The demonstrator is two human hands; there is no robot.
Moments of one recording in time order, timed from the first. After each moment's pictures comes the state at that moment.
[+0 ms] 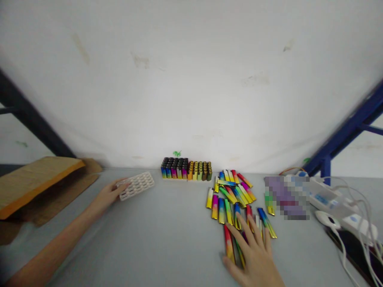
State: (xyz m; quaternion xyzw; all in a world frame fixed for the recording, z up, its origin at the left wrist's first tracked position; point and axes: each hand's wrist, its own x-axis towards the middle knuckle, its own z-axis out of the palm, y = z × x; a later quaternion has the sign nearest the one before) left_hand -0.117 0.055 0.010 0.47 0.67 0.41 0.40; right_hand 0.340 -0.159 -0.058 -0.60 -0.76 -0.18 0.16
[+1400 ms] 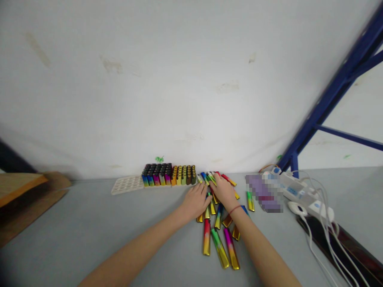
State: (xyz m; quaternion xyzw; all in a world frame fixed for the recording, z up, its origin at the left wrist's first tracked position) left_hand 0.197 0.019 -0.018 0.92 0.37 0.12 0.00; right_hand 0.352 0.017 -0.010 -0.74 -0.65 0.00 0.16
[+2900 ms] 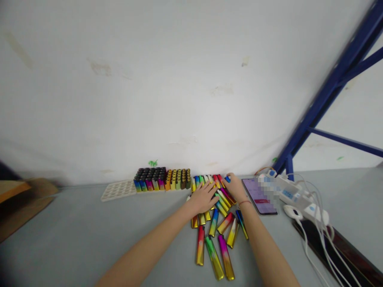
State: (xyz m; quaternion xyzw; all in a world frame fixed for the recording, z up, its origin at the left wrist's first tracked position) left_hand 0.242 0.045 -0.022 0.95 0.28 0.11 0.05; right_hand 0.439 0.039 -0.031 -0.79 -0.54 0.03 0.30
